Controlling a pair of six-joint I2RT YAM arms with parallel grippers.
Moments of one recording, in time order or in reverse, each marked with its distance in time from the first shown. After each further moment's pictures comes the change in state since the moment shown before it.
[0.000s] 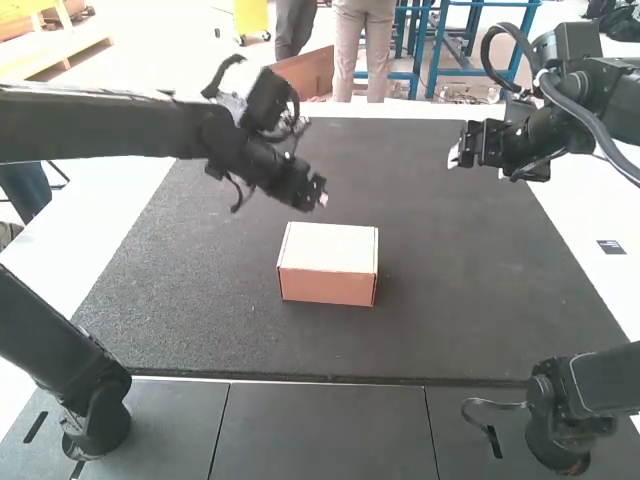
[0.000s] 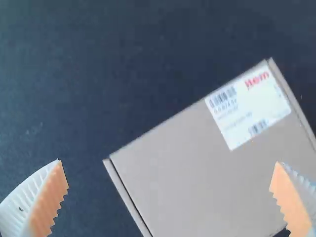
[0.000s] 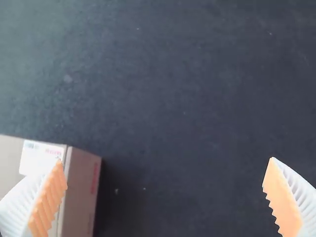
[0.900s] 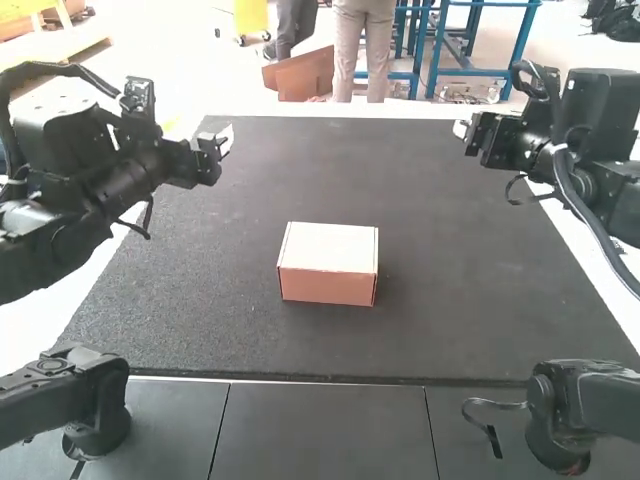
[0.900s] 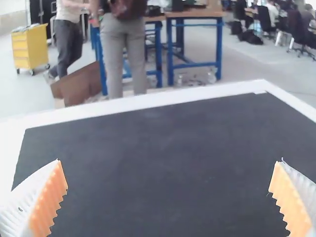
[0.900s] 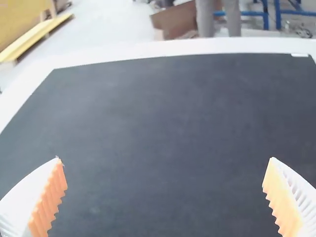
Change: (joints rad) left arm 0.336 -0.734 -0.620 0.640 0.106 0.060; right arm -0.002 -0.301 -0.440 0.747 -0.010 0.000
